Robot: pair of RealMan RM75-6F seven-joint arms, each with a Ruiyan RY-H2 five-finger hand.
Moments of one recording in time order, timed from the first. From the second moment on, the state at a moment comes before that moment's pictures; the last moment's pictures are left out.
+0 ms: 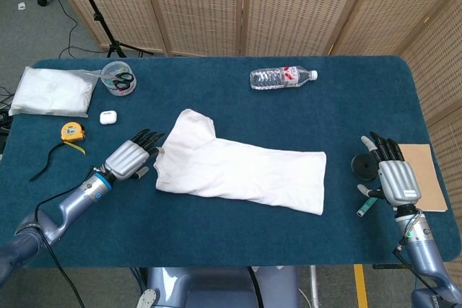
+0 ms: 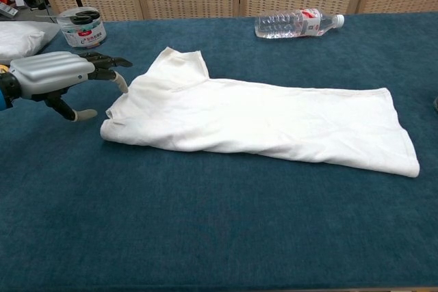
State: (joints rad) left arm -0.75 -1.69 0.13 -0.65 1.70 1.10 -0.43; right arm 0.33 -1.29 0.13 -1.35 -1.40 1.25 0.14
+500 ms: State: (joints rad) left arm -0.75 -1.81 0.15 -0.46 1.74 1.13 -0.45; right arm 0.33 -1.28 0.14 -1.35 -1.40 1.25 0.15
